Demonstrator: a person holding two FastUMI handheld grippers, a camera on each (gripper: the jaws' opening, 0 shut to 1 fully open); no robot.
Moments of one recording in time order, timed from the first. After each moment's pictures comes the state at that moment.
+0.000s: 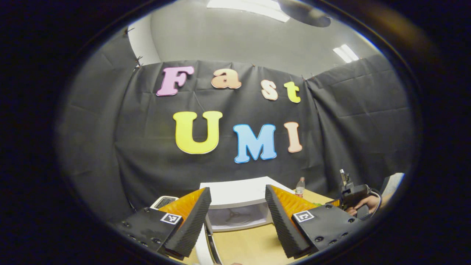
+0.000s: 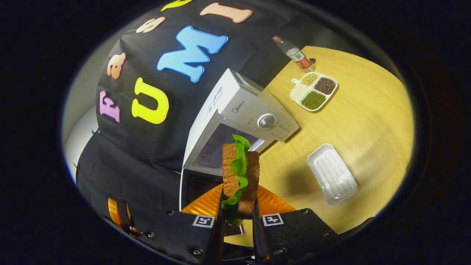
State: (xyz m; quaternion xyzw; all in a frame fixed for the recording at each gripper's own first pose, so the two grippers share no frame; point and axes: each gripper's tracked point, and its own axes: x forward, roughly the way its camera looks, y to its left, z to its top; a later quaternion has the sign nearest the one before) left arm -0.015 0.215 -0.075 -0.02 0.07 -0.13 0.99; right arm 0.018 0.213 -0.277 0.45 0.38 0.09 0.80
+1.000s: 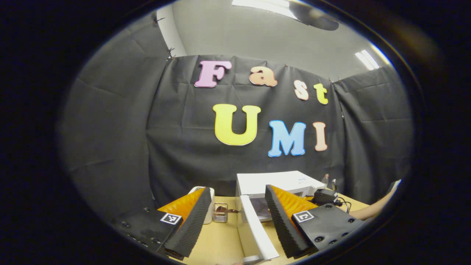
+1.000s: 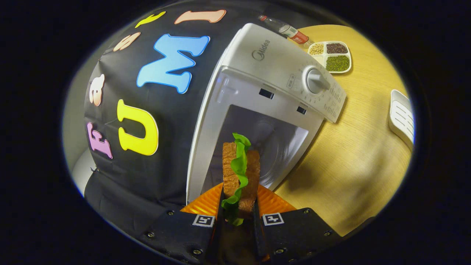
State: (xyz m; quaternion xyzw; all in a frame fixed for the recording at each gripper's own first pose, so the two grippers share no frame) left arm -0.041 0.377 -0.113 -0.05 0.11 -0.04 0.99; right arm 0.163 0.335 -0.347 0.56 0.29 -0.01 0.77
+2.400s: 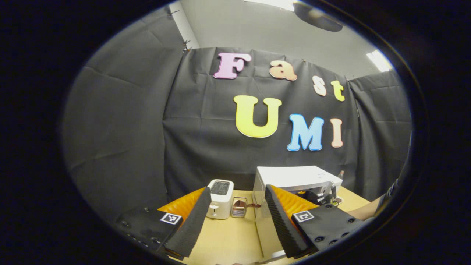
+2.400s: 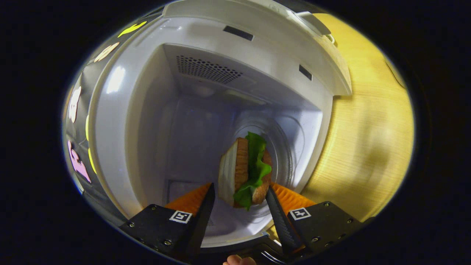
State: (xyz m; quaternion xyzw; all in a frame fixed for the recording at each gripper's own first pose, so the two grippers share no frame) left arm -0.027 0.438 -0.135 -0.06 0.13 0.00 0.99; right arm 0.239 0.356 -0.422 0.57 0.26 -0.12 0.77
